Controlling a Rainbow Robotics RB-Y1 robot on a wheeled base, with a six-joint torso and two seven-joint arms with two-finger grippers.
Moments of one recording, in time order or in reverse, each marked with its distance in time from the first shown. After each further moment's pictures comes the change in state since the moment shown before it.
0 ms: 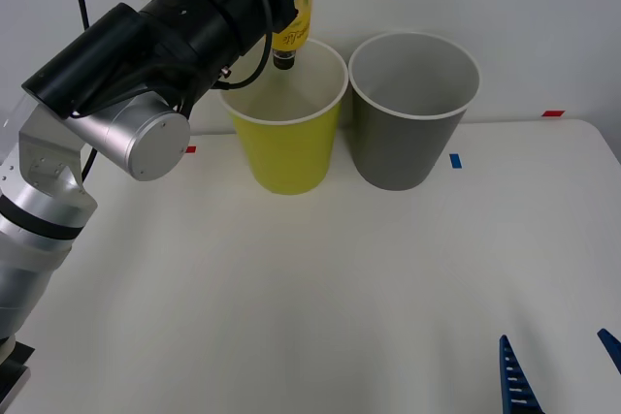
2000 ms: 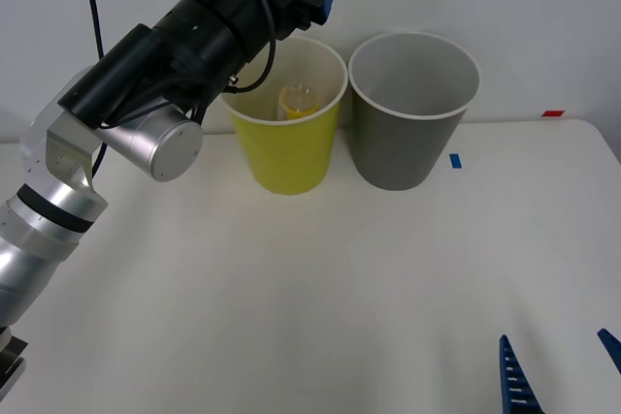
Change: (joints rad) right arm 0.000 0.000 0.000 0.000 0.000 0.000 0.000; left arm -0.043 0.030 -0.080 0.158 -0.003 -0.197 0.019
